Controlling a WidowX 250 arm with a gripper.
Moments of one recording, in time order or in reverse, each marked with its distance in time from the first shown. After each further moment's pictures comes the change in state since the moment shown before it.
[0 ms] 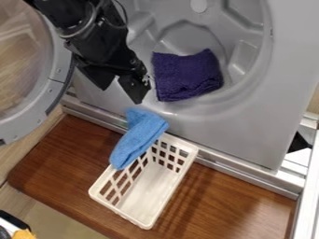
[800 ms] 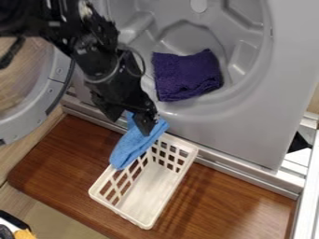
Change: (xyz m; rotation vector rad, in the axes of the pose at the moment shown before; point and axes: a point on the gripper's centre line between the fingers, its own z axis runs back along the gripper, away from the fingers) arm -0.020 0.003 -0.060 0.032 0.076 0.012
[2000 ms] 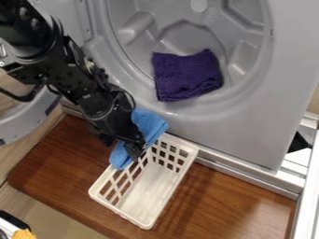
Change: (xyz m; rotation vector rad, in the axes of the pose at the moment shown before) arm -0.027 0.028 -0.062 0.034 0.048 0.004
